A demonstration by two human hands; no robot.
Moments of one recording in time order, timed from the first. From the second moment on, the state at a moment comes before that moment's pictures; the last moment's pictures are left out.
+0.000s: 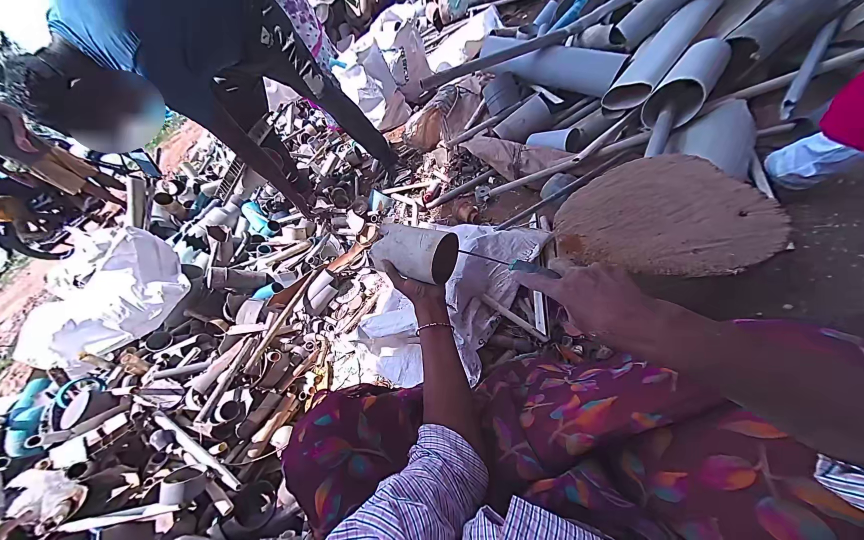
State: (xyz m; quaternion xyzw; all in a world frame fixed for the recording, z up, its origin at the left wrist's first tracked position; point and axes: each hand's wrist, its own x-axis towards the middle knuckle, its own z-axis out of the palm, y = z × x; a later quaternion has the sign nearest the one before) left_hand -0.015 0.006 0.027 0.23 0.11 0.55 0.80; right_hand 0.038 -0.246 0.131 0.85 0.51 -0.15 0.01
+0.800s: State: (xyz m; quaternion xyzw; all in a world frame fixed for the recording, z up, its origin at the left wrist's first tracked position) left_hand -0.011 -0.005 0.034 0.27 0.19 0.53 0.78; right_hand 0.041 -0.241 0.123 0.85 0.51 -0.13 0.03
